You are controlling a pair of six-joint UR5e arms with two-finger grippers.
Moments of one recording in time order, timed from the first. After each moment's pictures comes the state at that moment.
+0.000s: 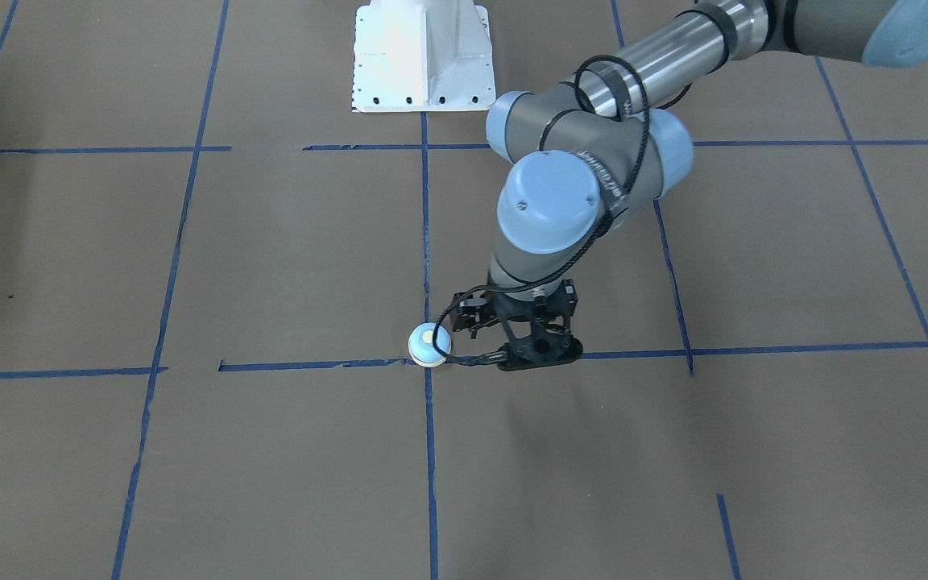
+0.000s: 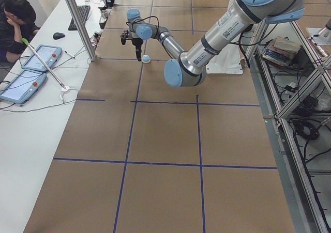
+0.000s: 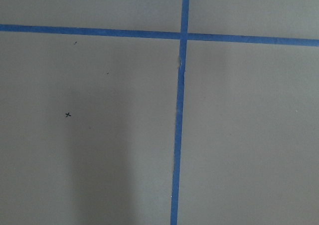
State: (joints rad) left arm -0.82 -2.41 -1.40 -1.53 -2.10 -0.96; right arm 1.51 -1.75 1.85 -1.64 2.31 0.03
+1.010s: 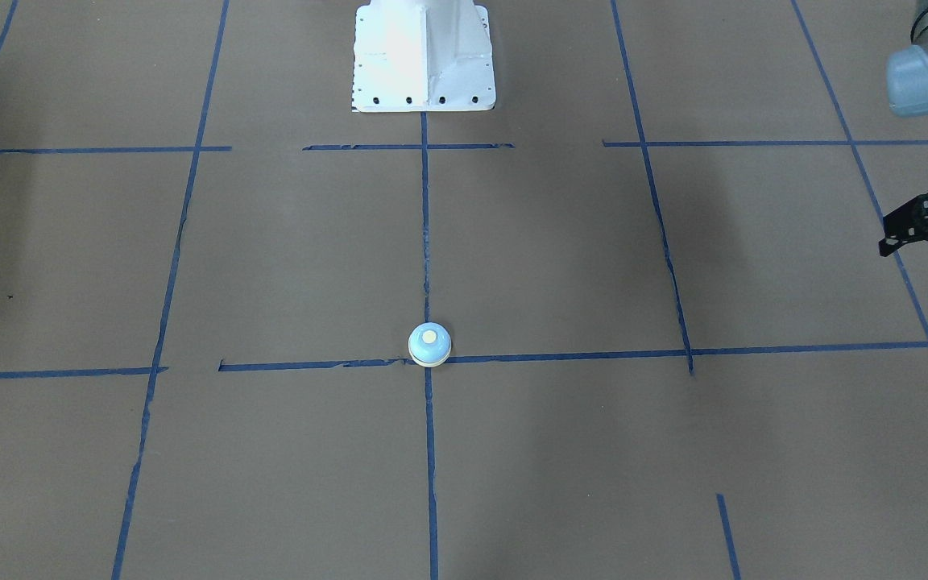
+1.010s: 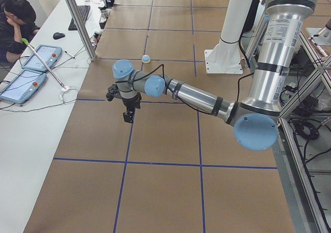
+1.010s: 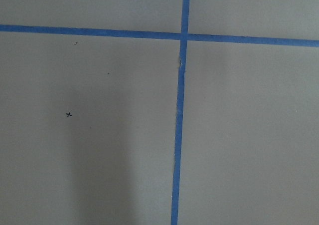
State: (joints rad) left arm -1.35 -1.69 -1.73 -1.50 -2.30 -0.07; right arm 1.51 -1.75 1.86 -1.64 2.31 0.03
